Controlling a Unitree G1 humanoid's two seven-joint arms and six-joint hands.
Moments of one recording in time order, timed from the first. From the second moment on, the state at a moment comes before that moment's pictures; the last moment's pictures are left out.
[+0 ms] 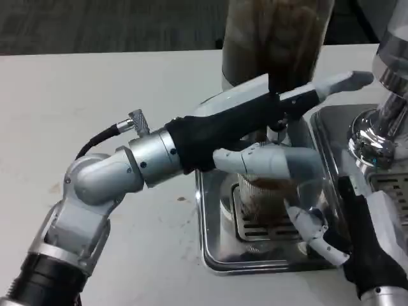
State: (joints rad) left arm -0.51 0.31 -0.25 0.23 -0.01 -0.48 -0.74; right arm 0.27 -0.17 0.19 -0.09 -0.48 -0.08 -0.30
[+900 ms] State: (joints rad) left arm -0.51 0.32 -0.25 0.24 -0.02 -0.48 -0.72; right arm 0.13 -0.16 0.17 0.05 -0.34 -0.14 -0.13
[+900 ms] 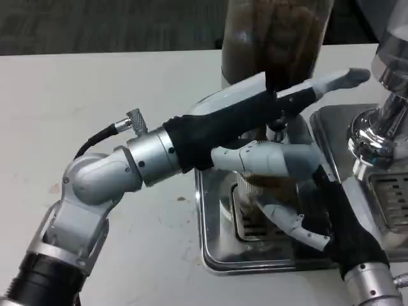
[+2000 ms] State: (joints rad) left arm -0.52 0.26 -0.12 0.16 -0.24 -0.45 -0.70; right arm 0.11 -0.13 0.17 0.09 -0.32 -0.16 -0.13
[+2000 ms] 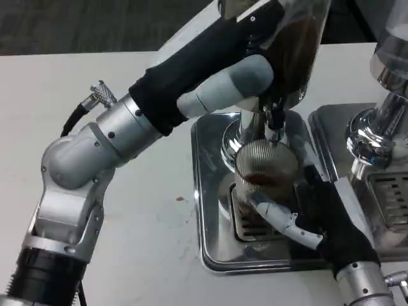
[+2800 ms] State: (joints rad) left arm -0.17 0.40 0.19 0.15 -0.19 -0.56 -0.58; right arm 0.10 -0.14 0.15 0.11 -0.31 -0.19 -0.11
